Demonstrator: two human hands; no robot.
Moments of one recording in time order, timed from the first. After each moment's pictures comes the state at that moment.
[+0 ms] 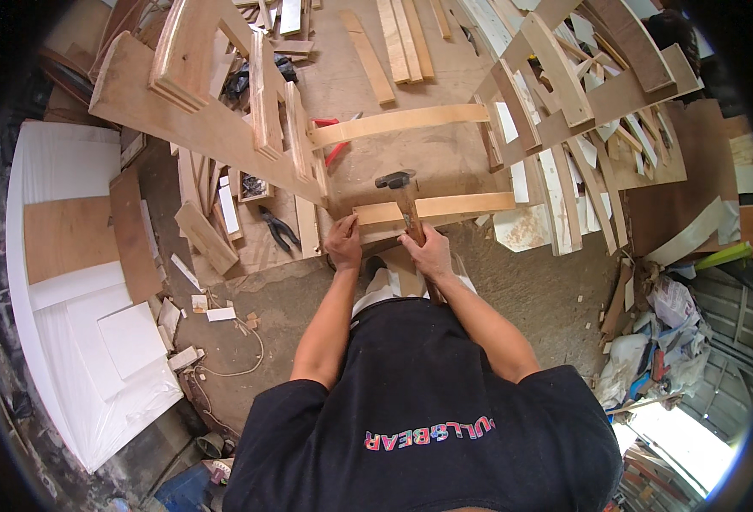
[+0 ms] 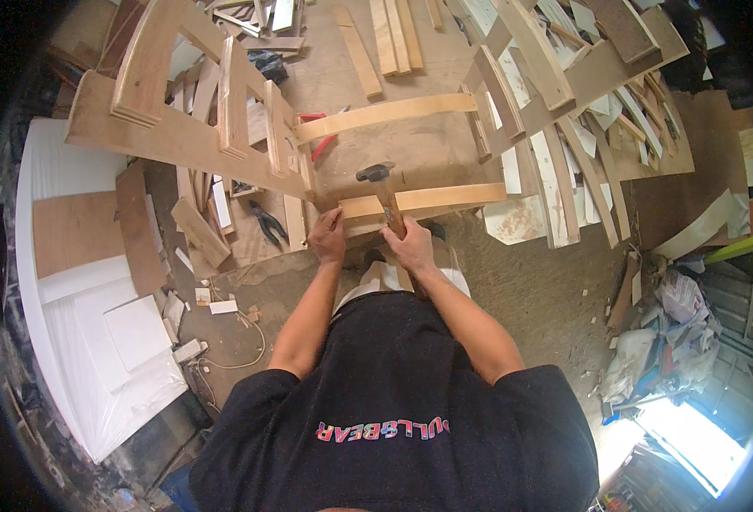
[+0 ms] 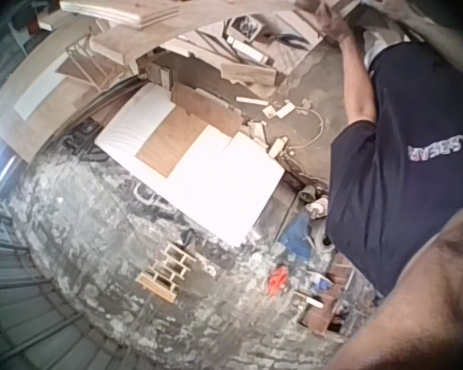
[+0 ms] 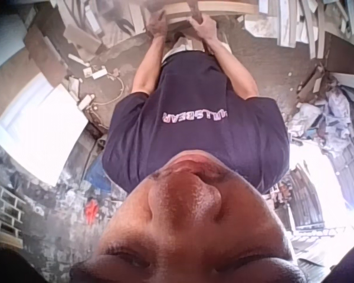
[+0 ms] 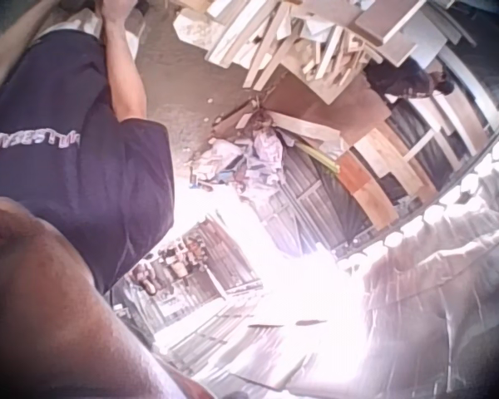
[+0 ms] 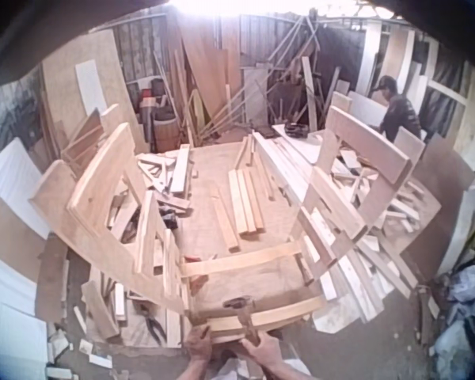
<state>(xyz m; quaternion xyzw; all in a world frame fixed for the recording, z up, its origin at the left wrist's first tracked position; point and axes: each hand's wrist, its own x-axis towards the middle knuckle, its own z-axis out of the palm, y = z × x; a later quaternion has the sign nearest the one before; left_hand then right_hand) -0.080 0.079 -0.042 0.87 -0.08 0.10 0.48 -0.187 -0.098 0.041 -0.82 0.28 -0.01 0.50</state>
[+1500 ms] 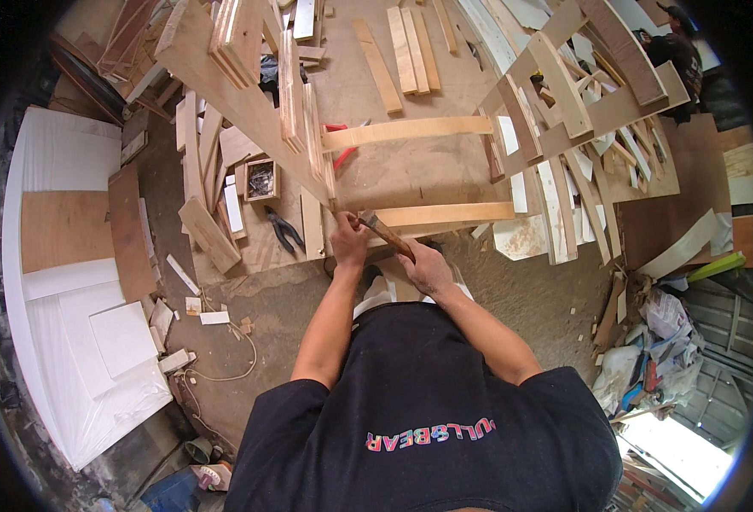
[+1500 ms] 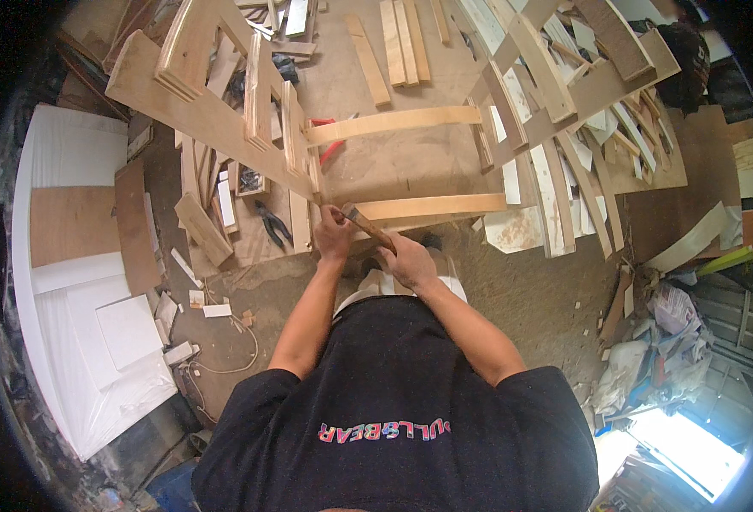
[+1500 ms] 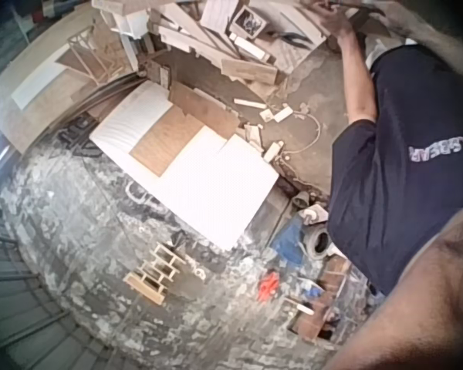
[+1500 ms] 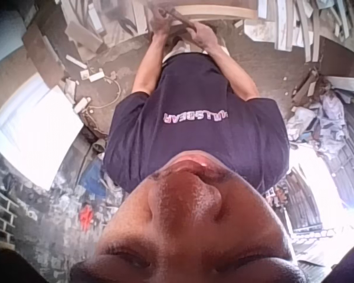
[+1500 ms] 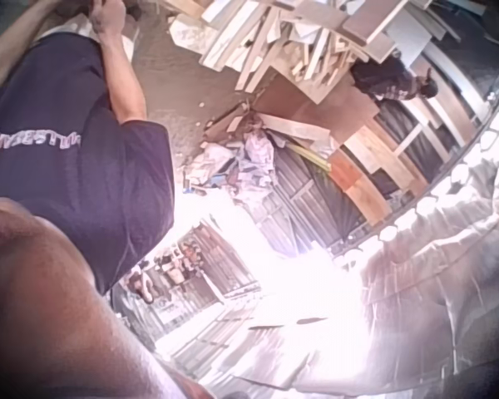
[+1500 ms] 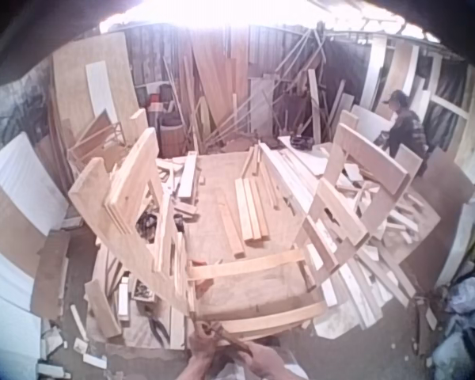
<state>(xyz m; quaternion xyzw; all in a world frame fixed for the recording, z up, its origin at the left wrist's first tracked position) -0.068 0.076 -0.017 0.90 -0.04 -0.01 0.44 -0.195 -0.081 0.074 -0.89 0.14 0.05 0.42</state>
